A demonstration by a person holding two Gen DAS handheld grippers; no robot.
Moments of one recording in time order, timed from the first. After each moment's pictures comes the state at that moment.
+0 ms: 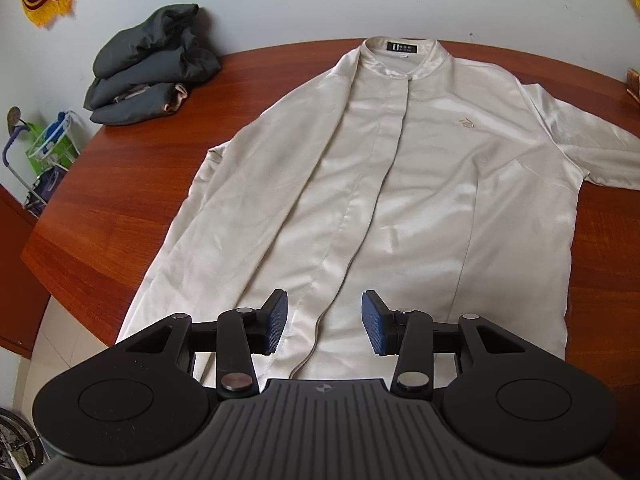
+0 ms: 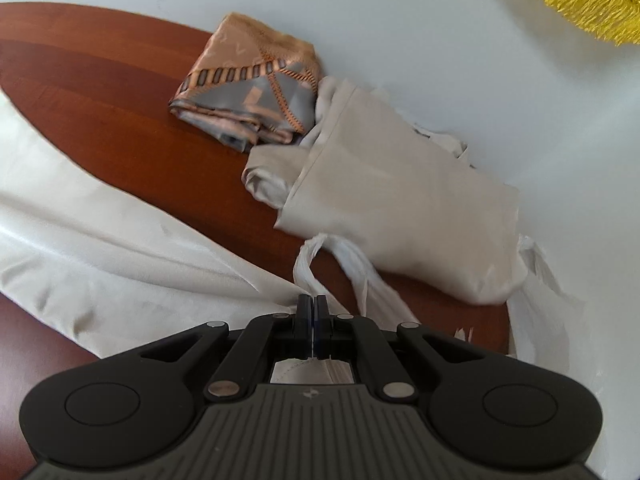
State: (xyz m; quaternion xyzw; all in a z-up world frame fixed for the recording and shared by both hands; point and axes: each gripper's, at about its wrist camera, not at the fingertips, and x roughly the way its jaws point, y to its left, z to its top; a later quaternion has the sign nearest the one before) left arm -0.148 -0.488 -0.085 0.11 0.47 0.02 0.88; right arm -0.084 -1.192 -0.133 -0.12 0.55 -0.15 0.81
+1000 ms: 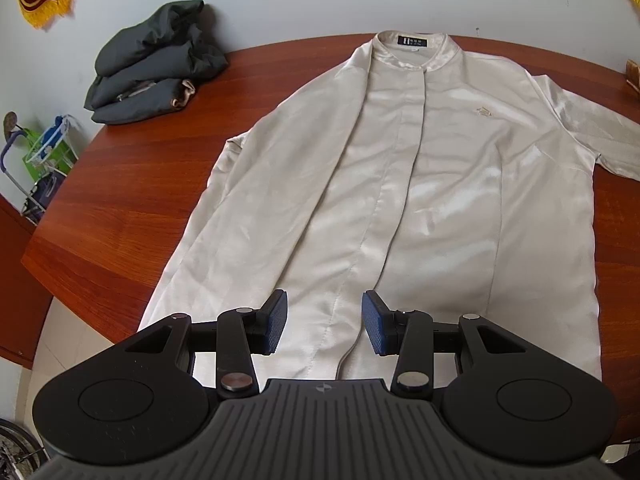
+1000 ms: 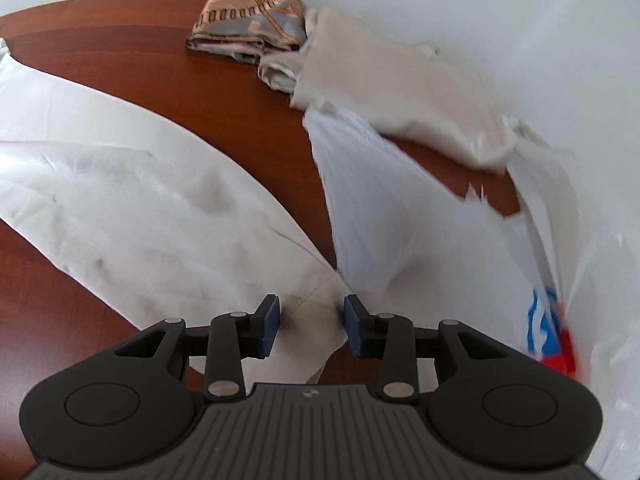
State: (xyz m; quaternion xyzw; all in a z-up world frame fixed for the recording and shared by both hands) left arm -0.165 -0.464 -0.087 0.12 0.47 0.01 0.88; right arm -0.190 -1.159 -0.143 -0.02 0.56 -0.20 0.80
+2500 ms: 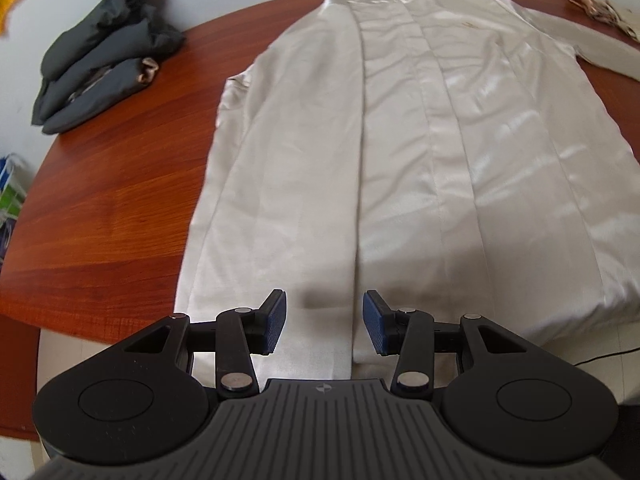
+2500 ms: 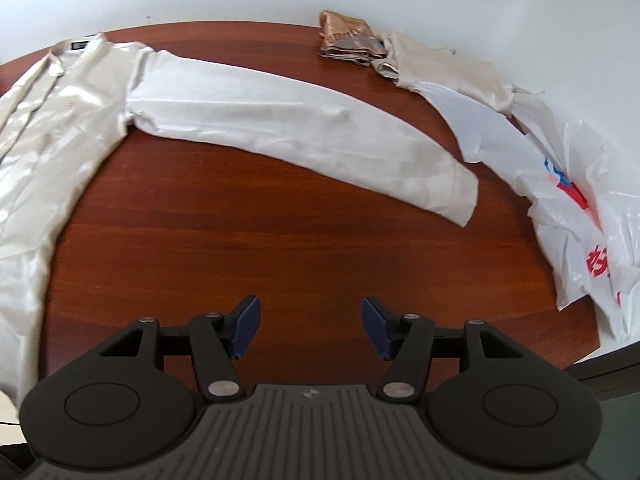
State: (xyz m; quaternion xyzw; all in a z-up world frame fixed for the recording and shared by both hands) left arm -0.191 -0.346 -0.148 0.20 0.47 -0.12 0.85; right arm -0.320 -0.881 -0.090 0.04 0.50 -0.21 0.84
